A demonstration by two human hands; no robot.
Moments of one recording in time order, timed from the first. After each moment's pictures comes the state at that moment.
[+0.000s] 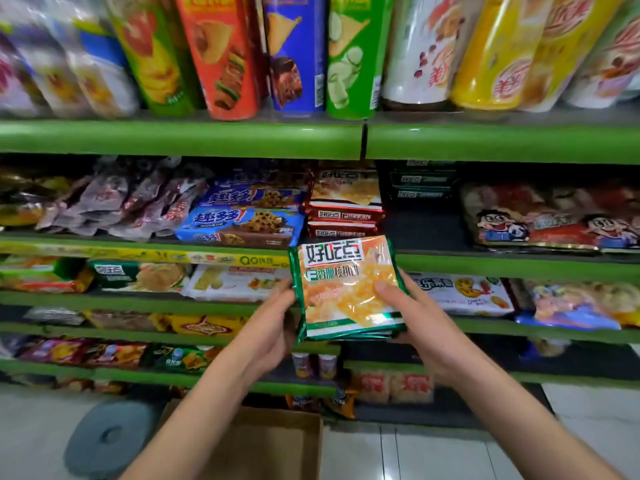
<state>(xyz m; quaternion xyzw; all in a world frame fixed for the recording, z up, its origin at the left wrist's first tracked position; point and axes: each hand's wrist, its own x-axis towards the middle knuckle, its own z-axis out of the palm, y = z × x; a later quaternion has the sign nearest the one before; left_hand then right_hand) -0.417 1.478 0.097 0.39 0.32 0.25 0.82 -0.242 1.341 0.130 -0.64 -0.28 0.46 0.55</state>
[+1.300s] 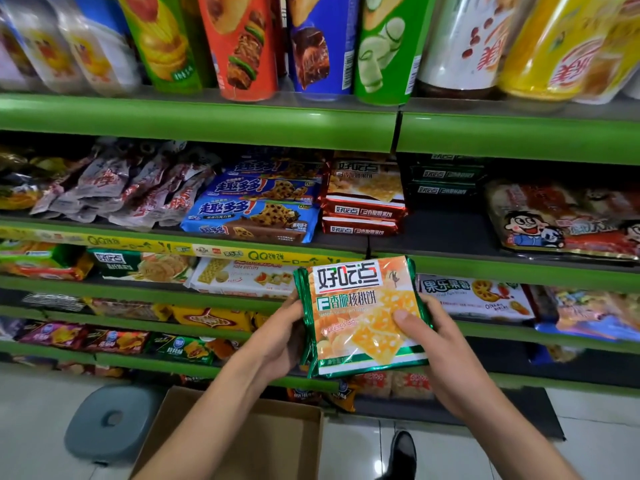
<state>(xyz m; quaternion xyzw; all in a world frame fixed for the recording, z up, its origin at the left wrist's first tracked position) -0.424 1.487 0.079 0.39 0.35 0.18 0.83 -0.253 1.333 0.100 -0.59 -0.26 0.46 0.61</state>
